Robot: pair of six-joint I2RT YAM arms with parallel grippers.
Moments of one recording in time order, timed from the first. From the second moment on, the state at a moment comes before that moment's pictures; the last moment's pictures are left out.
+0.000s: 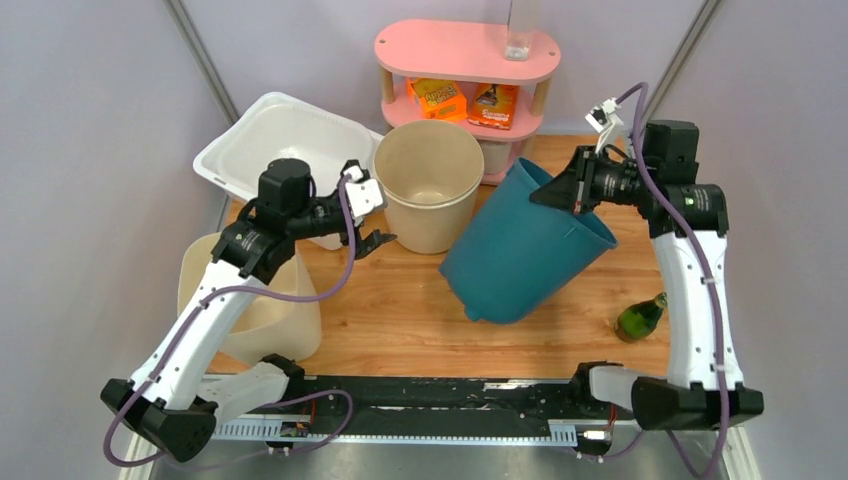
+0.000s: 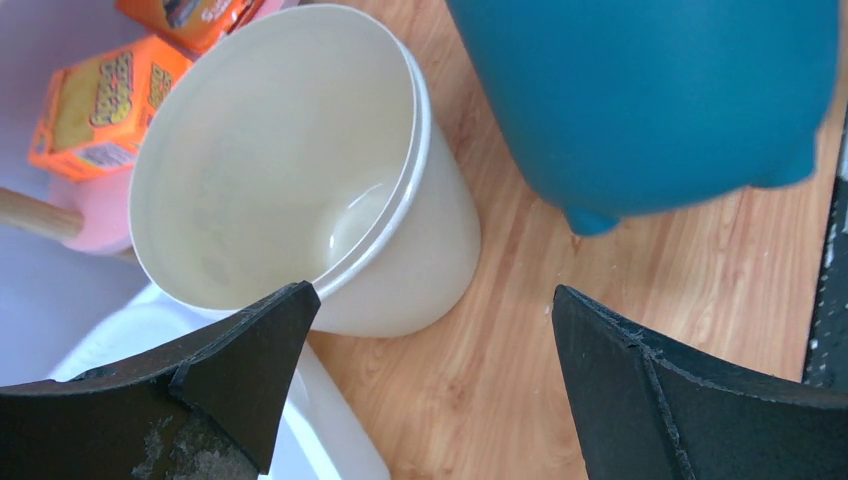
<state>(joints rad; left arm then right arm) -0.45 1.07 1.25 -0.58 0.61 0.57 0.07 1.19 1.64 -1.00 -0.89 0.12</state>
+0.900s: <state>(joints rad) -0.59 1.04 1.10 -0.62 0.60 0.80 -0.09 1.34 1.34 -0.96 -0.65 -0.02</state>
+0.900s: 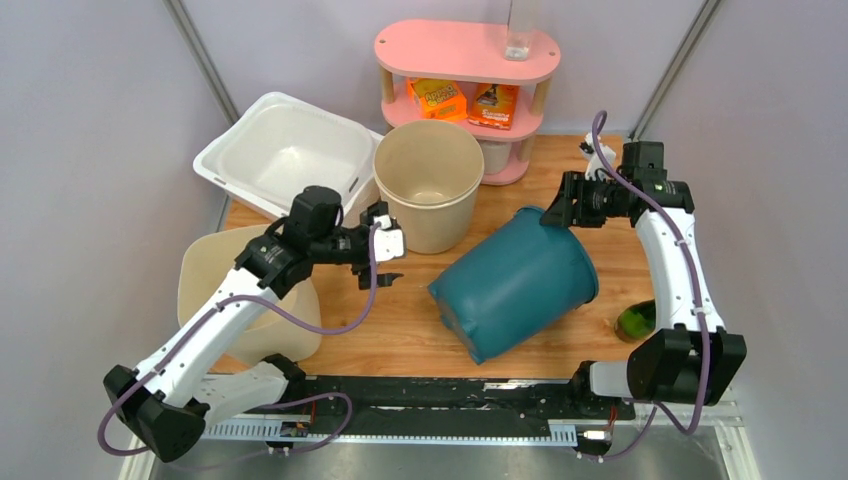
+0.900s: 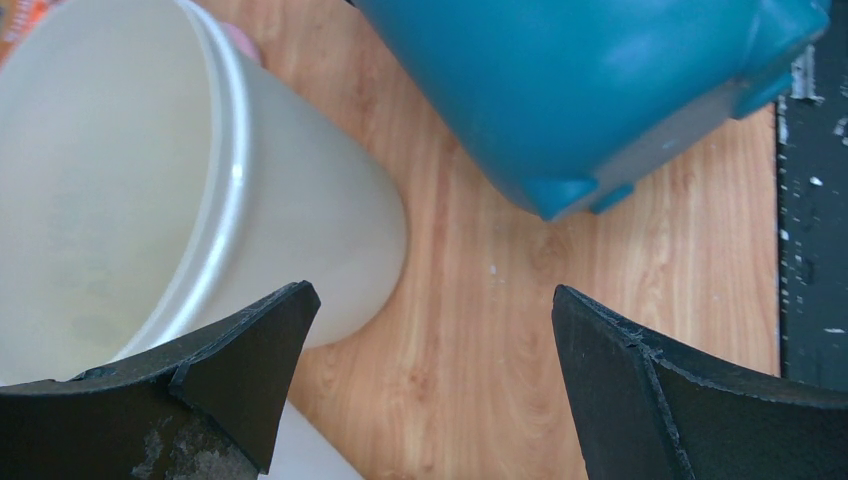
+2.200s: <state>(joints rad) -0.91 1.26 0.68 0.13 0.26 0.56 0.09 1.34 1.39 -0.93 -0.24 -0.31</state>
